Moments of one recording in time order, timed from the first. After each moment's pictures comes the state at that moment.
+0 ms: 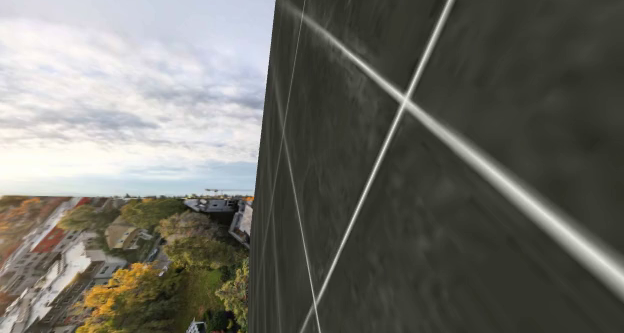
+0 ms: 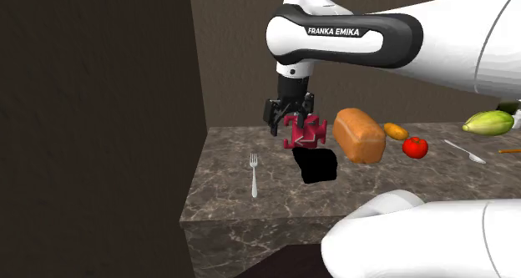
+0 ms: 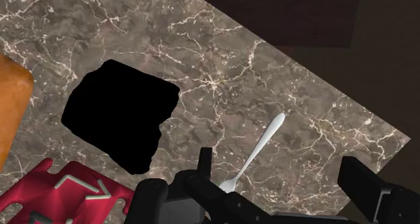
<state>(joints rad) 0.02 -0.82 -0.06 -2.44 -0.02 1.66 -0.01</state>
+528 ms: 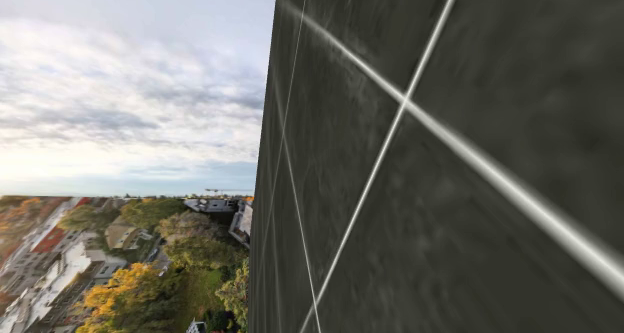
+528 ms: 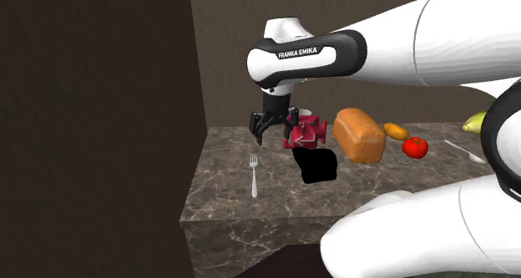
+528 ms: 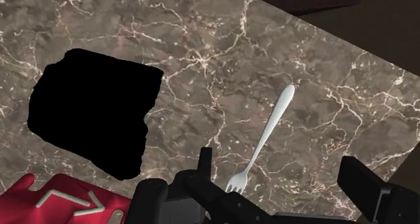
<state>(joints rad) -0.01 -0.66 -0.01 -2.48 0.01 1.88 0.13</state>
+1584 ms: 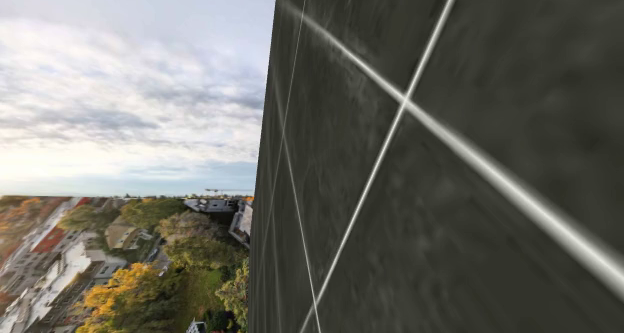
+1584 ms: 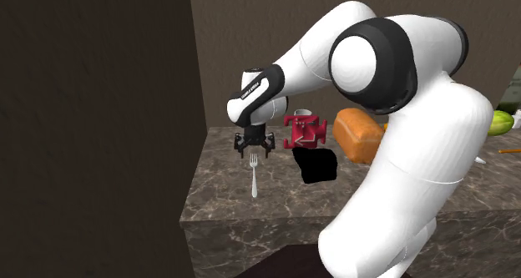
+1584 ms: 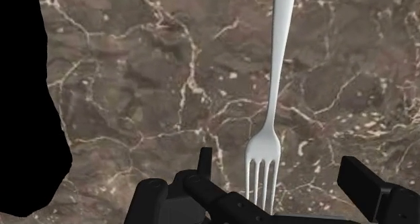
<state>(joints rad) -0.09 -0.09 0.06 -2.37 -0.01 2.34 0.50</state>
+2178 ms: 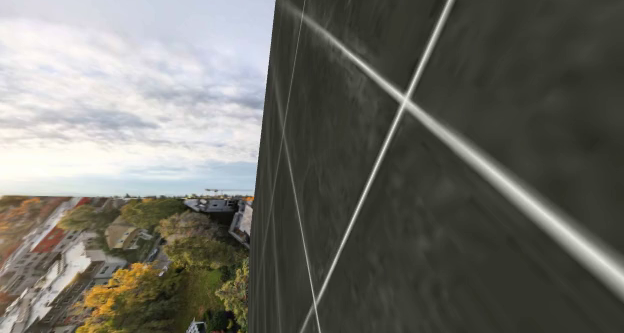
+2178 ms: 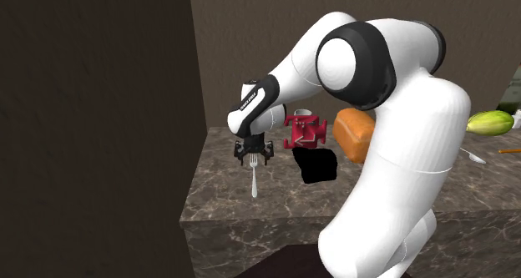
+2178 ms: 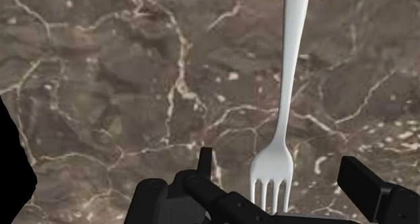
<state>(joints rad) -0.09 -0.01 0.06 -2.38 -0.02 2.44 0.51</state>
